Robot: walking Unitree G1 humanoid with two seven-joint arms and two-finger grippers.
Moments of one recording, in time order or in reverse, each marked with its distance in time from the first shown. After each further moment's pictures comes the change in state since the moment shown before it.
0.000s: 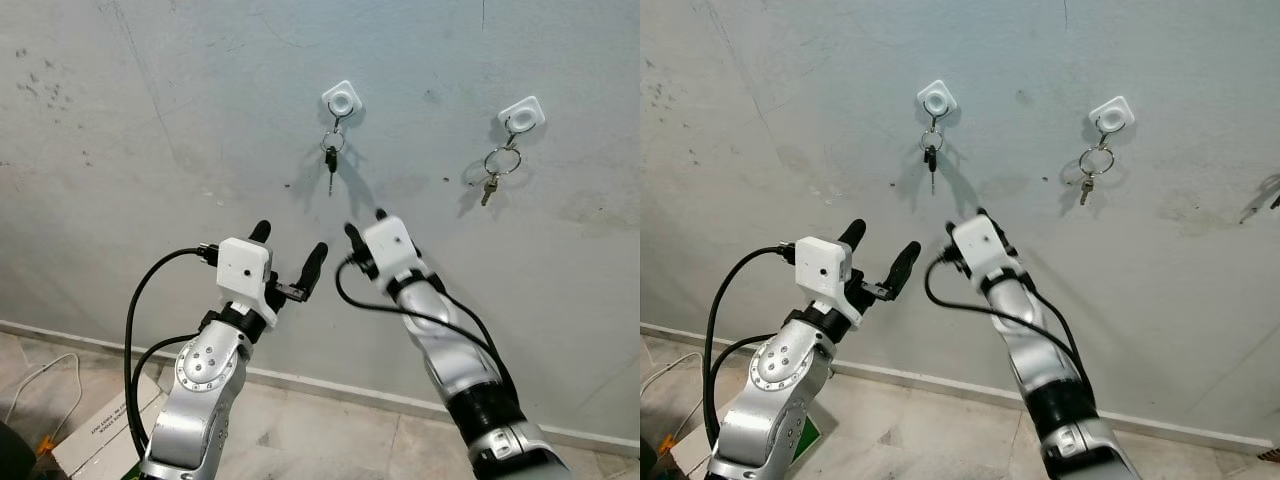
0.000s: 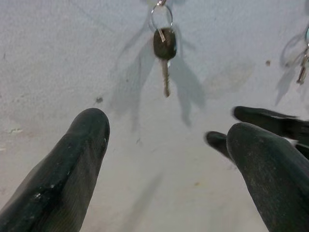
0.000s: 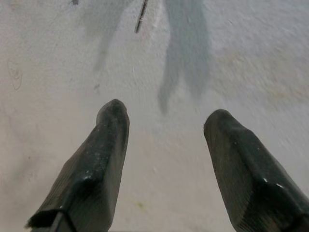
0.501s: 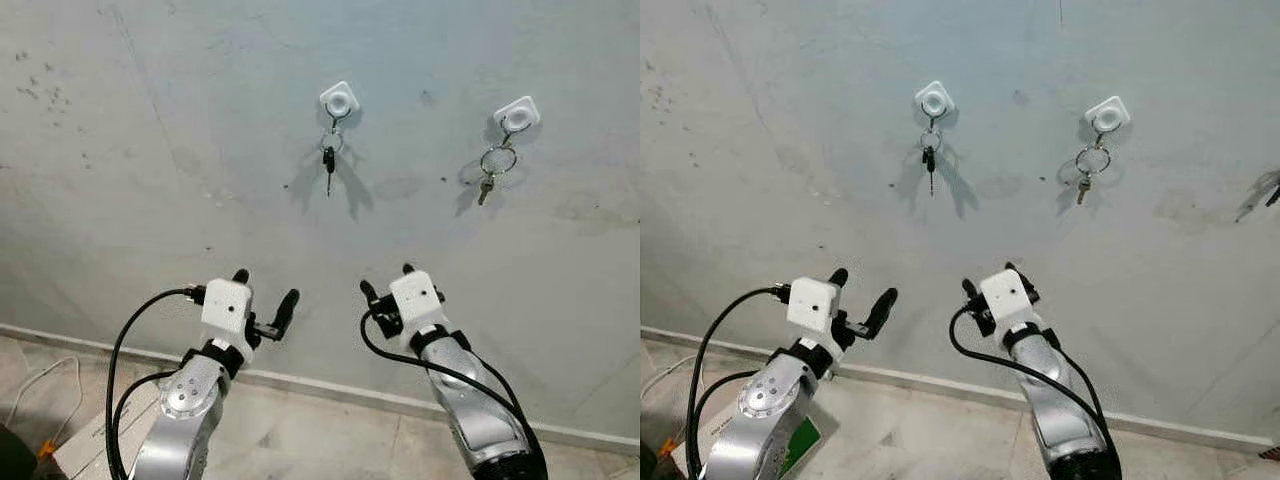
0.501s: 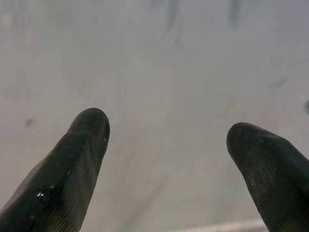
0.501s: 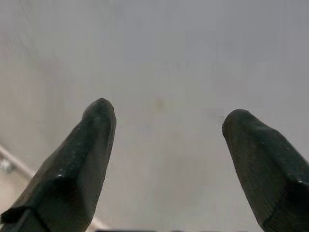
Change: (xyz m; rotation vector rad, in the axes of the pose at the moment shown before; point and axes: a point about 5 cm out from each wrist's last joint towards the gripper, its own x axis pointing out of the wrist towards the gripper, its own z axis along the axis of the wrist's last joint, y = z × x) left arm -0.036 0.028 -0.069 -0.006 0.272 0.092; right arm -0.057 0.001 -0.054 0.091 0.231 0.011
